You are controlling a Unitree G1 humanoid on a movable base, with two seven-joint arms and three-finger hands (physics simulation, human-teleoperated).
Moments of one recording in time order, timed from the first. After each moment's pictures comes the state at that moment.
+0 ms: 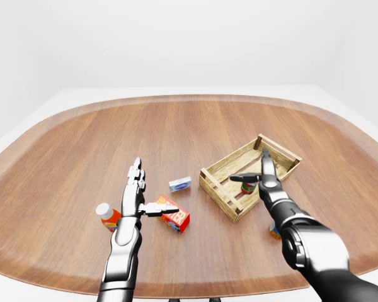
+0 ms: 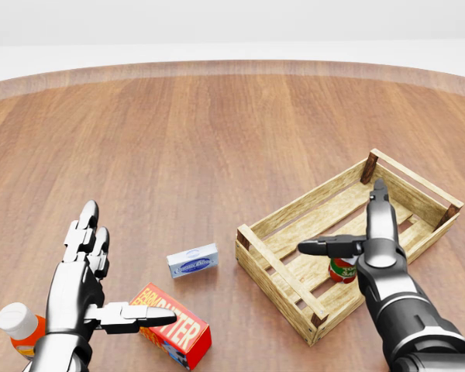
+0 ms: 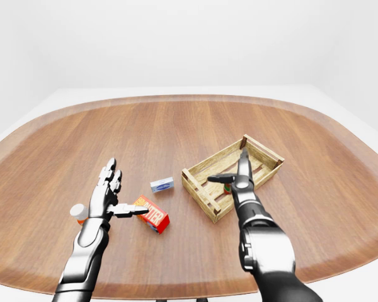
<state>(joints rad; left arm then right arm) -0.02 0.02 0.05 0.05 -0.02 -0.01 -0.03 -0.82 -0.23 -0.19 1.33 -0.16 -0.09 -0.26</state>
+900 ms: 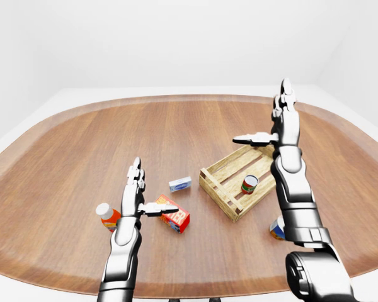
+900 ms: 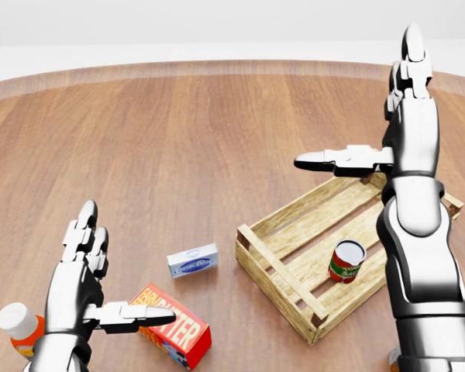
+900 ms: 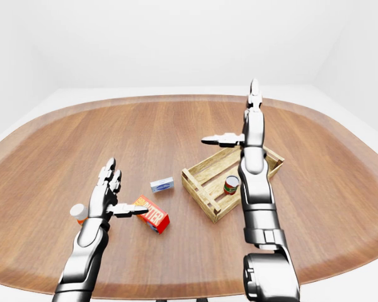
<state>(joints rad) -0.02 0.03 0.05 0.05 -0.03 -0.01 -0.03 -0.61 -0.22 -0.15 0.31 -0.02 -0.06 -0.12</state>
